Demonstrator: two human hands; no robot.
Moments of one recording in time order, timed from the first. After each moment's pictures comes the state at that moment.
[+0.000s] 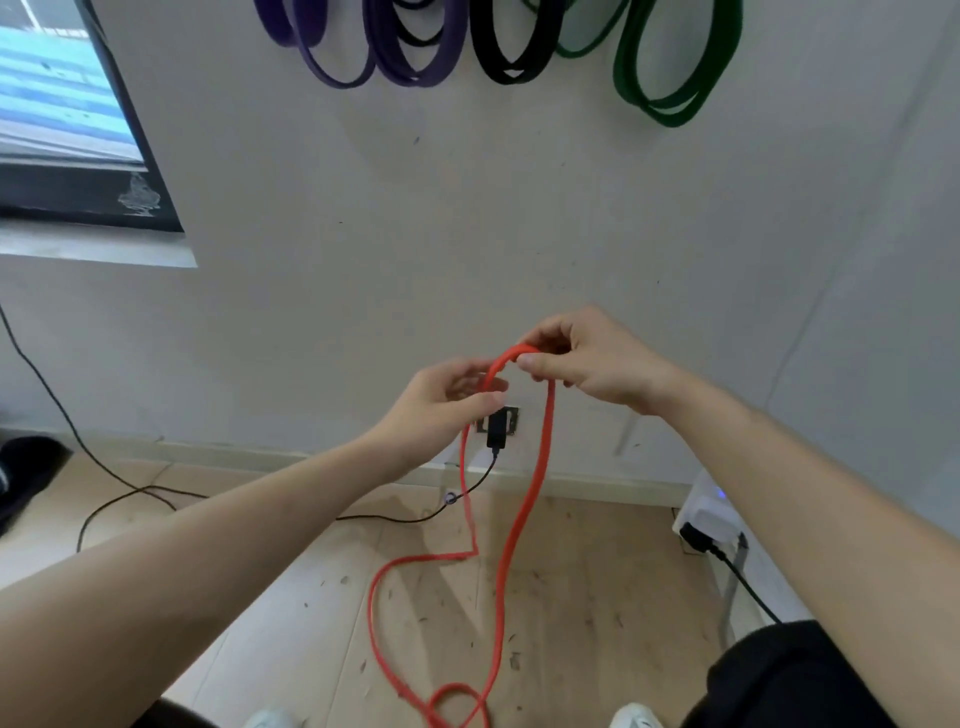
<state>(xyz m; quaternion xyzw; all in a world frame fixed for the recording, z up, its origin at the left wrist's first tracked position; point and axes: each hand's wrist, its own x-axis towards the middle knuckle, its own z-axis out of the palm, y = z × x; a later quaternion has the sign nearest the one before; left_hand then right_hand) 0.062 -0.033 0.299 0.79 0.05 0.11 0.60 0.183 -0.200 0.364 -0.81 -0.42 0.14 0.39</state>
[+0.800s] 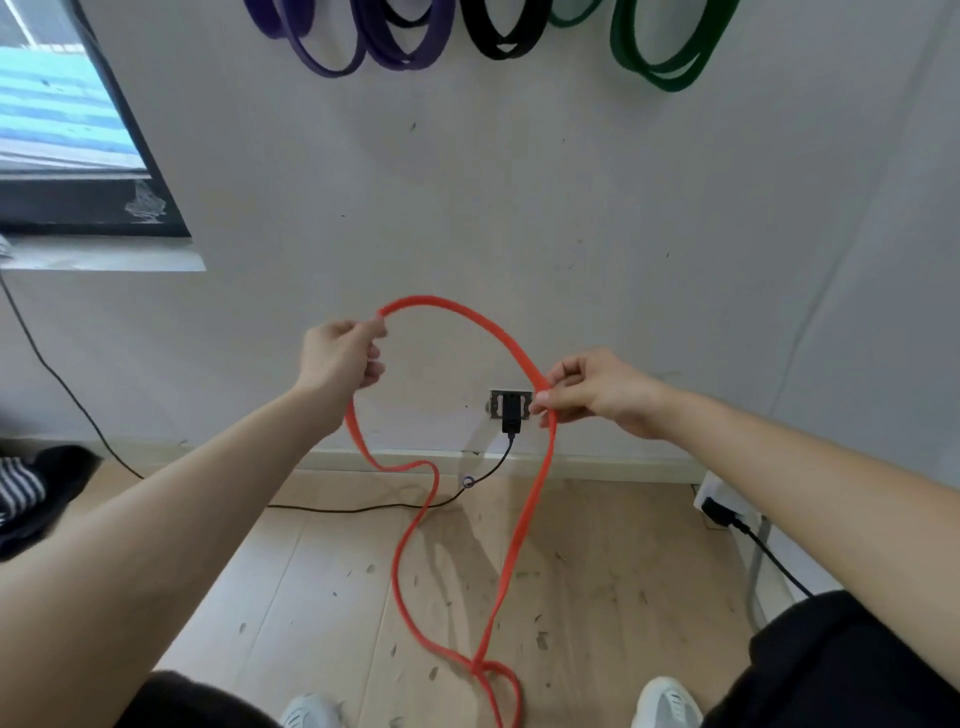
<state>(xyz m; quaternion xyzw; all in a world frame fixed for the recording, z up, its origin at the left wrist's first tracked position) 0.060 0.050 0.313 0.69 0.31 0.26 0.60 0.195 -0.208 0.295 -0.75 -0.26 0.32 0.52</state>
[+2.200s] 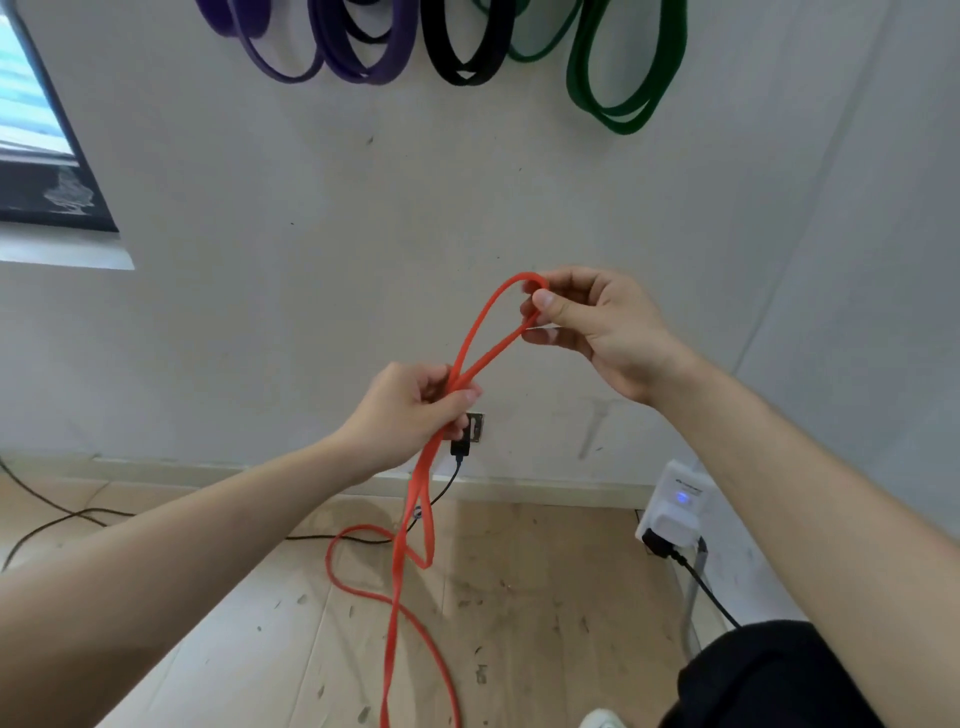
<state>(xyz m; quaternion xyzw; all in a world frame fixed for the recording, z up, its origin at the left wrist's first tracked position) 0.073 -0.044 0.305 0.82 0.05 0.14 0.55 0.199 -0.226 0.380 -0.65 -0.31 0.16 0.68</state>
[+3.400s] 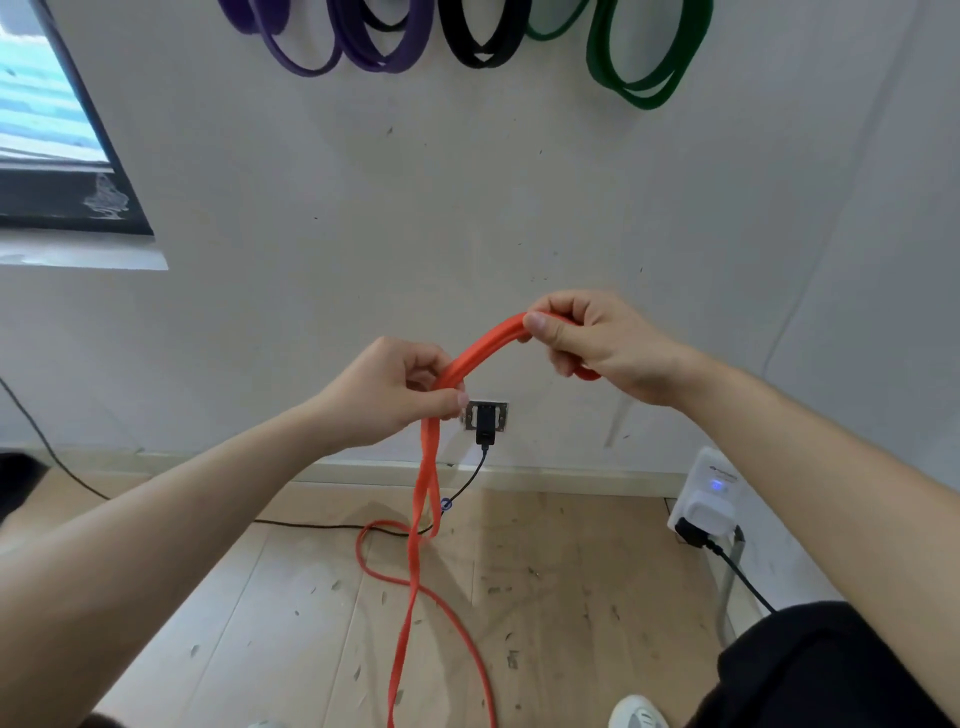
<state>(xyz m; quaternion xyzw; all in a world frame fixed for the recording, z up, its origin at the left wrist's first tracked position) 0.047 -0.011 0.332 0.88 0.03 0.07 0.46 0.183 -0.221 0.366 -0.74 -0.42 0.17 0.50</state>
